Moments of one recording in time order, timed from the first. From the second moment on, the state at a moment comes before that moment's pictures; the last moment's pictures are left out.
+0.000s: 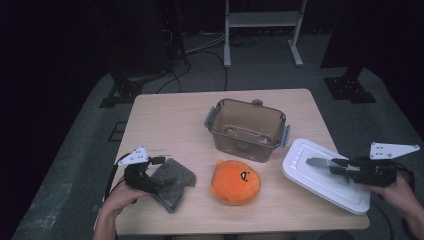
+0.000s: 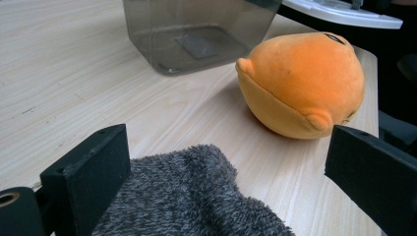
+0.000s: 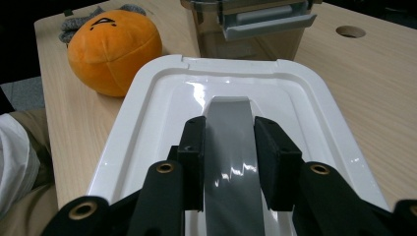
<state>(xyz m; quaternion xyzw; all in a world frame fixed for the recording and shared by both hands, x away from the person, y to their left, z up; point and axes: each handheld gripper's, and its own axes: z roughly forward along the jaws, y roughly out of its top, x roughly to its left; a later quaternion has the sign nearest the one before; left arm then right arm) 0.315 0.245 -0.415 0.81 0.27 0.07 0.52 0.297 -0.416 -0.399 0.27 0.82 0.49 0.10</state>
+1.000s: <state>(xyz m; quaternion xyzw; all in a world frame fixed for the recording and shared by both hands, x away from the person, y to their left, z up) 0.314 0.246 -0.414 0.81 0.27 0.07 0.52 0.307 -0.394 -0.438 0.27 0.83 0.49 0.08</state>
